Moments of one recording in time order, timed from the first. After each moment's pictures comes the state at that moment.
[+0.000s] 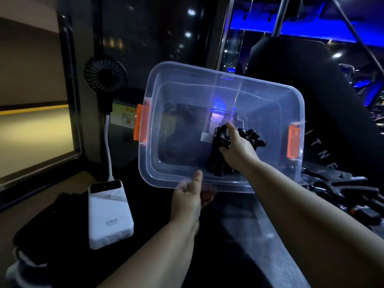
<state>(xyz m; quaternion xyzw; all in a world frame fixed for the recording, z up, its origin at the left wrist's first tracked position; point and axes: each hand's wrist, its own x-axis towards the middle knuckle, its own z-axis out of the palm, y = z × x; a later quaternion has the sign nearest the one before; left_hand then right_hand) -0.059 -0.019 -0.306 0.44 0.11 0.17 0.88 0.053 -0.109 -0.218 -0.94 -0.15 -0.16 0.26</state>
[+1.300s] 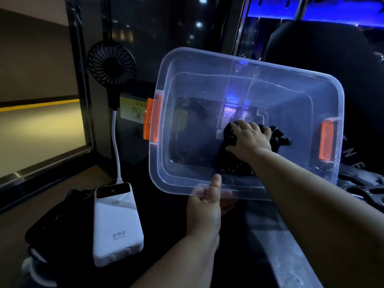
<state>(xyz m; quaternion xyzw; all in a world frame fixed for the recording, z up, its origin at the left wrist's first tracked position) -0.046 -0.020 -0.316 0.45 0.15 0.18 0.86 0.127 -0.089 -0.230 -0.95 -0.17 -0.25 -0.05</state>
